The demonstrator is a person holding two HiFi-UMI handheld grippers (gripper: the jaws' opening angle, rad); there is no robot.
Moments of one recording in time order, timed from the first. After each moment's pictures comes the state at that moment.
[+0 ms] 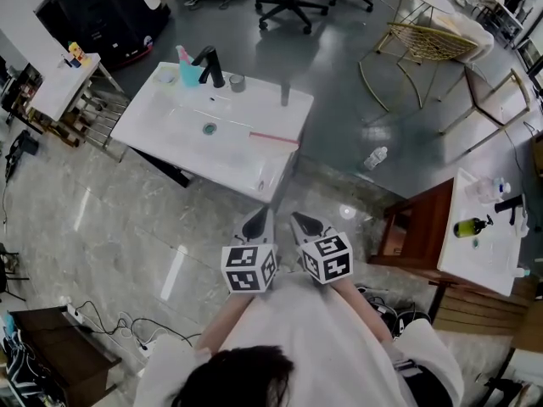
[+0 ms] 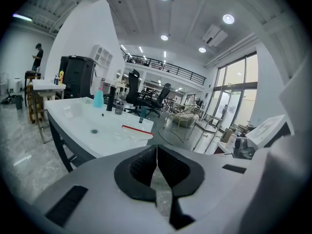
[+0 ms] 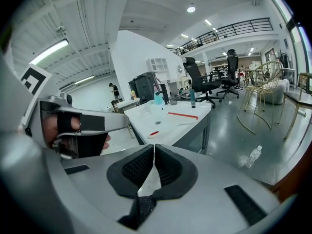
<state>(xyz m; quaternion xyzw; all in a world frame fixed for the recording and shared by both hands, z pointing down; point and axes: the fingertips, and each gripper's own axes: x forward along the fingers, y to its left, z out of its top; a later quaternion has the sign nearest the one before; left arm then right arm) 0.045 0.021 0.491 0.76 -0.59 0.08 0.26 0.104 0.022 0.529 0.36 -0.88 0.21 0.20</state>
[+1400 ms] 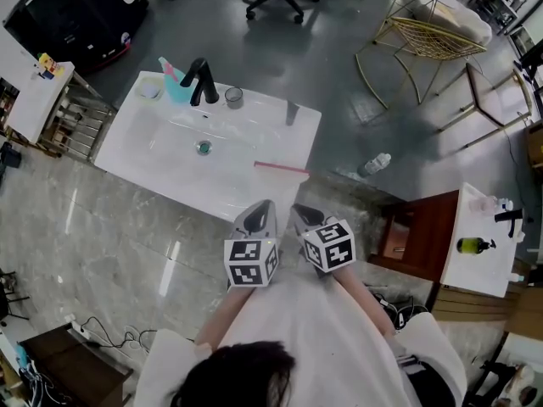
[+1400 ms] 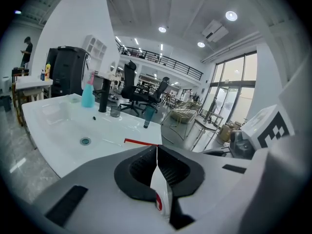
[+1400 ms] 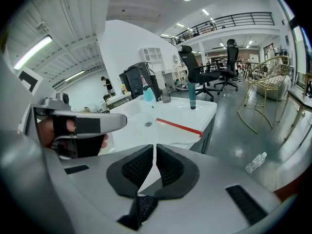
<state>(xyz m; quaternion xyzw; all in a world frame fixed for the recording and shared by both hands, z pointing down) 0.004 -0.111 0.509 0.78 -0.55 0.11 0.28 0.061 -0.108 0.549 0.37 -0.86 0.25 0.25</state>
